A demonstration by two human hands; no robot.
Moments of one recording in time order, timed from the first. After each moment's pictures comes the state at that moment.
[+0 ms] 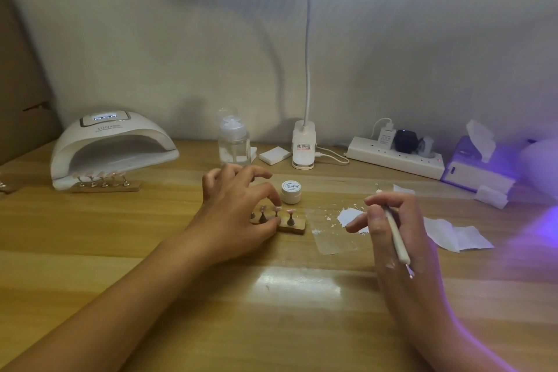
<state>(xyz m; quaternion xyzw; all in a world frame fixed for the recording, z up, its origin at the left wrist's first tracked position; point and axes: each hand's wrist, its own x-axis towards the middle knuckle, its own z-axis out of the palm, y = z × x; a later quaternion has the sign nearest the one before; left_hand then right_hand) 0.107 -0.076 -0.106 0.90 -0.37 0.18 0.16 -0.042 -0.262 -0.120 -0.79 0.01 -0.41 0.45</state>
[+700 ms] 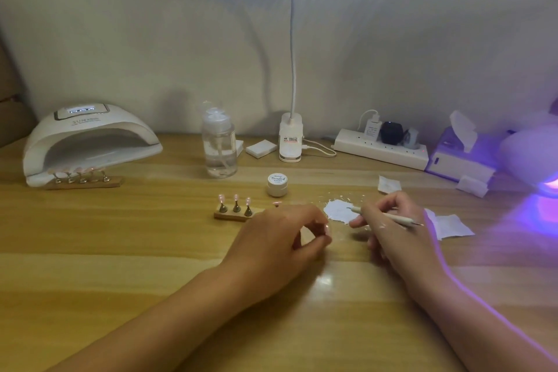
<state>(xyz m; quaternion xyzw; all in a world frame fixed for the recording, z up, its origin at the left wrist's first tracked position) 0.049 -0.124 -0.120 0.82 -0.47 0.09 0.32 -0.028 -0.306 -0.124 -0.77 0.23 -0.28 0.53</state>
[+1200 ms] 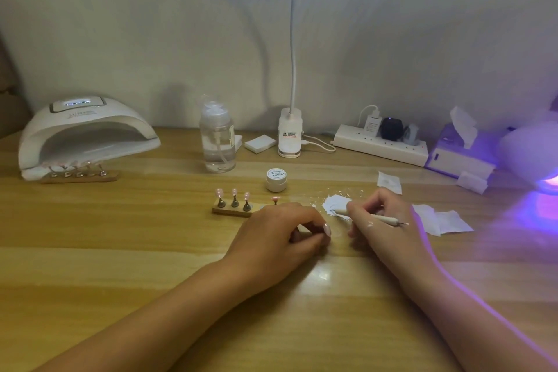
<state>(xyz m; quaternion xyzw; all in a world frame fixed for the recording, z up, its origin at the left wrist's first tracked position) 0.054 -0.127 -0.128 0.81 -0.44 0.02 0.38 -0.024 -0.299 -0.123 -0.81 0.25 -0.24 0.47</state>
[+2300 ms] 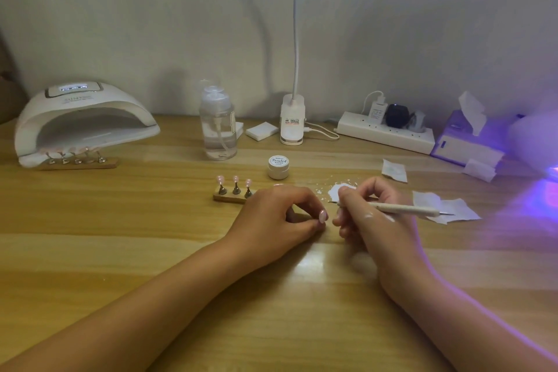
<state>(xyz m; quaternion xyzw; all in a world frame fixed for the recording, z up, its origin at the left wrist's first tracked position) 0.066 -0.127 -0.129 0.80 -0.43 0.01 0.41 -0.027 -0.265 -0.118 -0.67 0.17 -0.26 0.68</state>
